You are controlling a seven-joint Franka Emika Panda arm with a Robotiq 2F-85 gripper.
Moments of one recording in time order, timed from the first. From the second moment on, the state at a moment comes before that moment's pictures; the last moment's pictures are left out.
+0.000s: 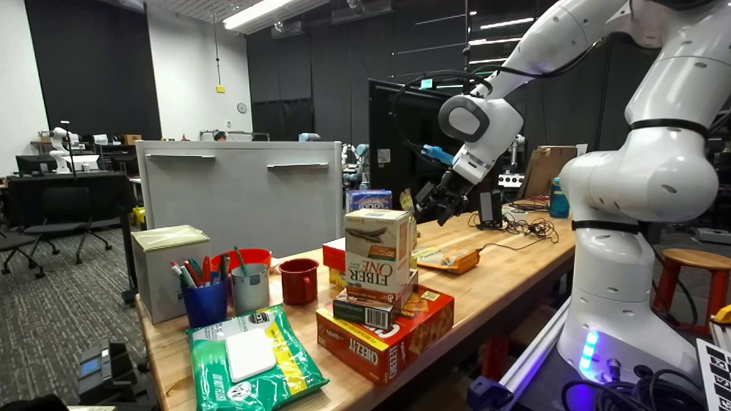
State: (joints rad) arm 0.72 -0.47 -0.64 -2.63 2.60 3.45 0.83
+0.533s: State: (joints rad) arm 0.91 -0.56 -0.79 -2.63 2.60 3.45 0.41
